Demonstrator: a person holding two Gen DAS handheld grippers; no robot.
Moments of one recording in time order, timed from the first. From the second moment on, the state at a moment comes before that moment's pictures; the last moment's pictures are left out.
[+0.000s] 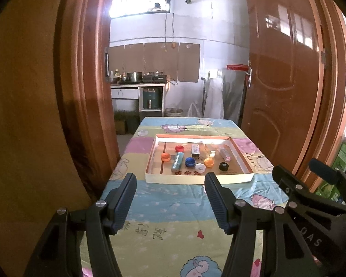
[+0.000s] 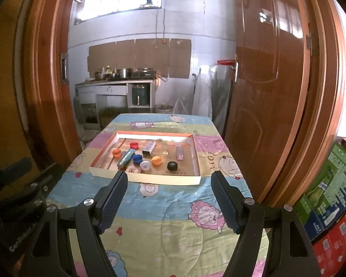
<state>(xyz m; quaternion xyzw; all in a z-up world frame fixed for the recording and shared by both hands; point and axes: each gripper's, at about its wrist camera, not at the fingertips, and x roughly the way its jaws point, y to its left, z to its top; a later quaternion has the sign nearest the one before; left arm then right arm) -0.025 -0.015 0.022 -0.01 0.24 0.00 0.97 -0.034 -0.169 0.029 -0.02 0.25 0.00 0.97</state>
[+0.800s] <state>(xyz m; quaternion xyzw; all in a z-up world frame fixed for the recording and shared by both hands) -0.041 -0.012 0.023 0.00 0.22 0.00 0.97 -0.054 -0.165 0.036 -0.02 0.23 0.00 0.97</state>
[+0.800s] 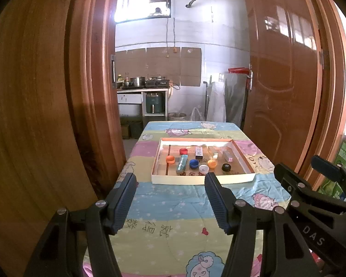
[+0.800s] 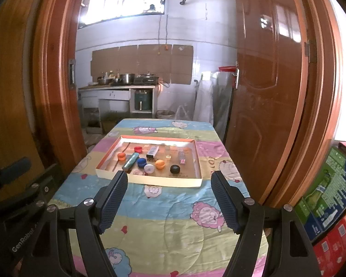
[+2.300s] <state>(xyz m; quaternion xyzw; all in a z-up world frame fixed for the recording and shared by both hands) -0.042 -0.010 0.024 0.00 0.22 0.00 0.97 -0.054 -0.164 0.036 -0.02 0.23 0.00 0.97</state>
